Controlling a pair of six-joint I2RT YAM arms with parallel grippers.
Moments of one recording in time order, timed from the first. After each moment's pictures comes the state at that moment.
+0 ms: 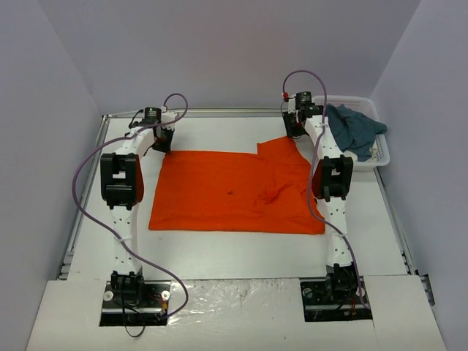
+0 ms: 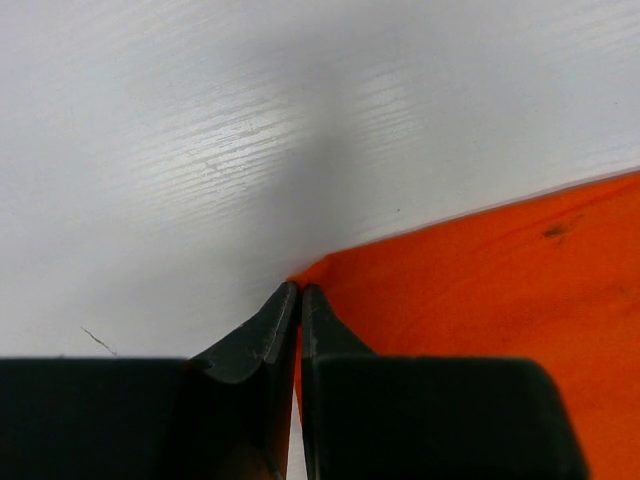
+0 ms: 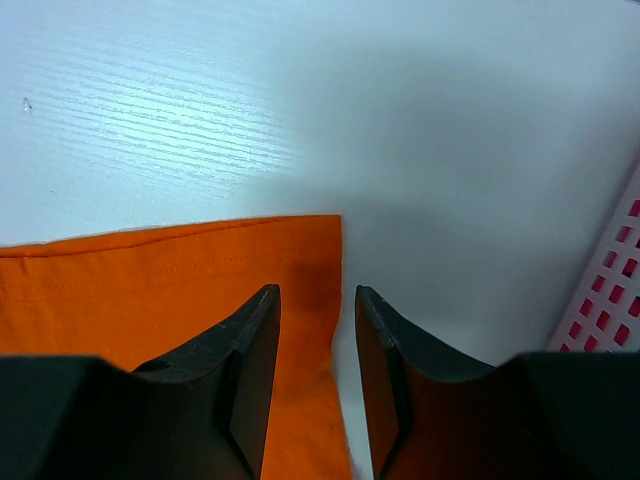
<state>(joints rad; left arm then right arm) -0.04 2.34 1.96 -0.60 0.19 0.21 0.10 2.68 2.58 -0.85 -0.05 -0.15</state>
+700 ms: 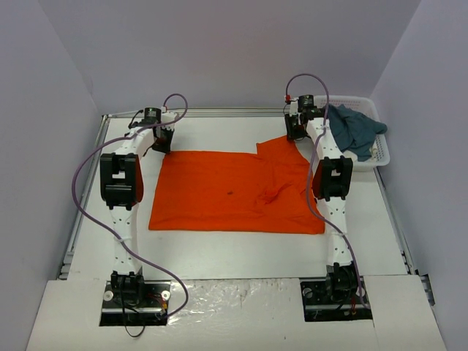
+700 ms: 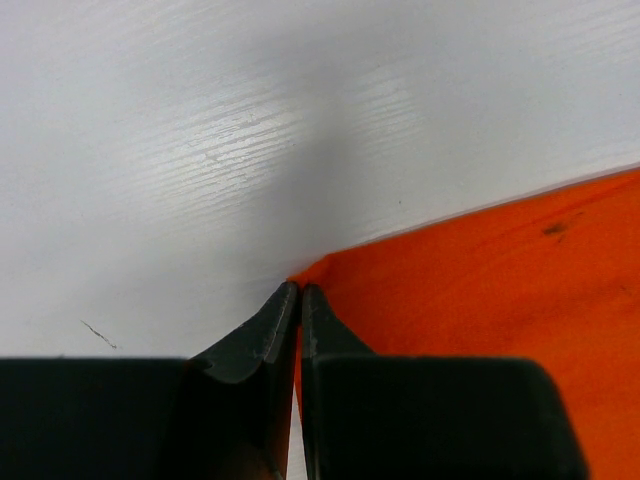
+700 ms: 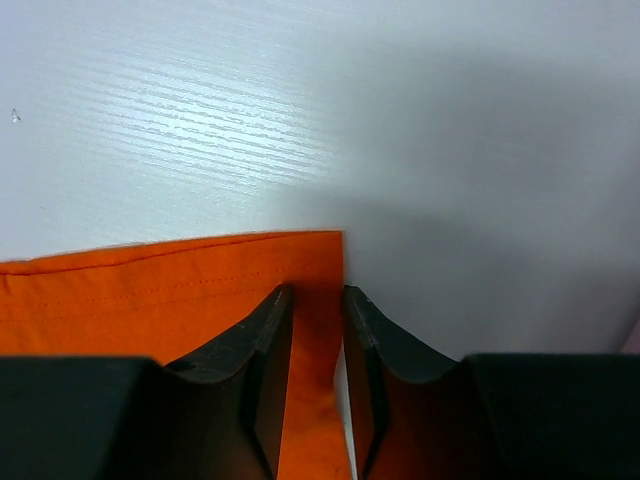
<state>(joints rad) -0.04 2.33 1.94 -0.59 0.18 0.21 0.09 2.74 2.62 -0.83 -0.13 -0.12</state>
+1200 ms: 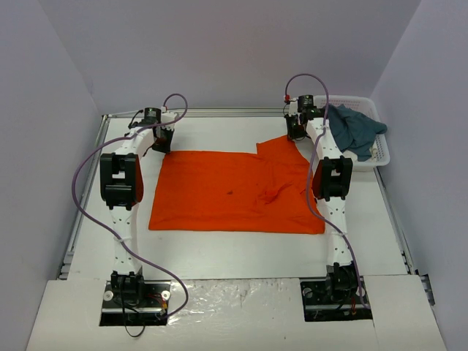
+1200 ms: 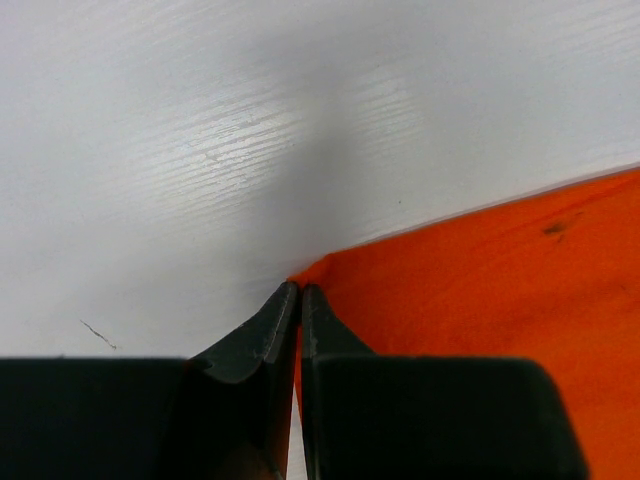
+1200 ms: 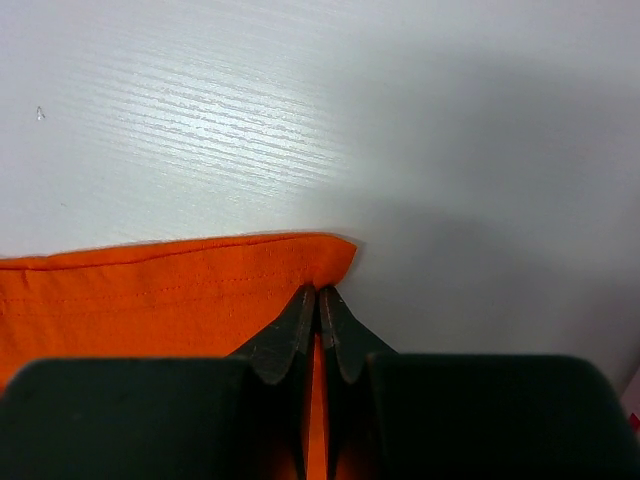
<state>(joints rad) -0.04 2.33 1.94 -0.59 0.18 0.21 0.09 2.75 2.62 -0.83 -0.17 -0.12</state>
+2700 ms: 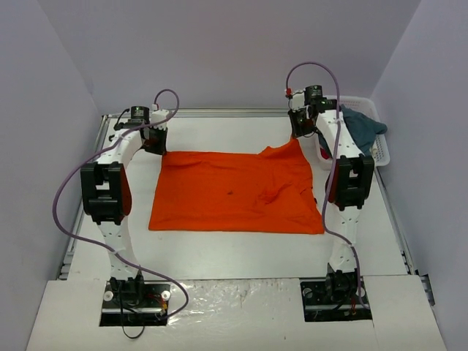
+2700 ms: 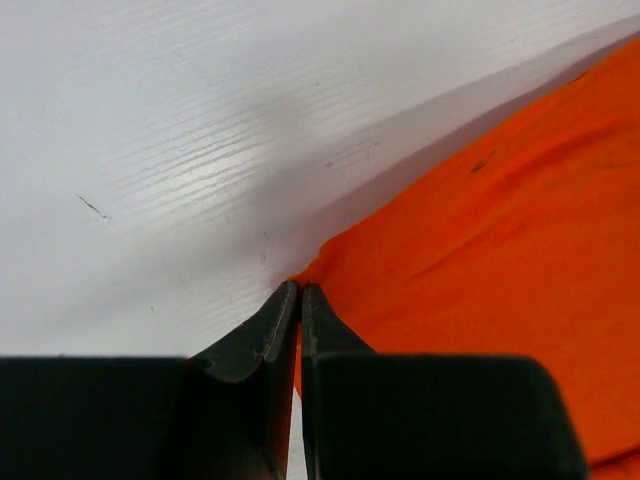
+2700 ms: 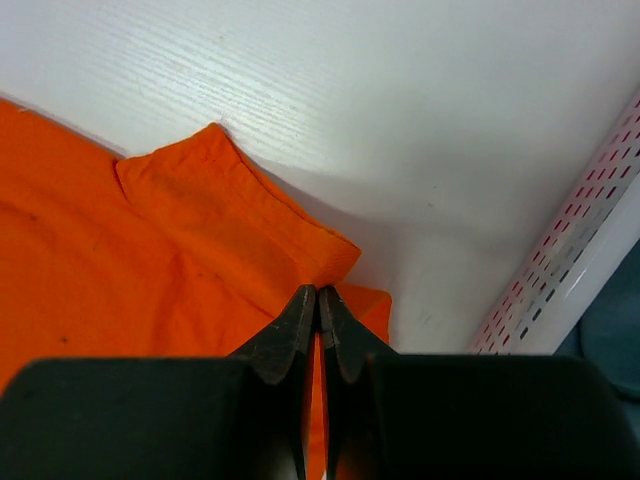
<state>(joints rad) -0.02 2.05 1.71 -0.61 0.30 0.22 0.10 2.29 2.18 -0.87 -0.19 -0.23</state>
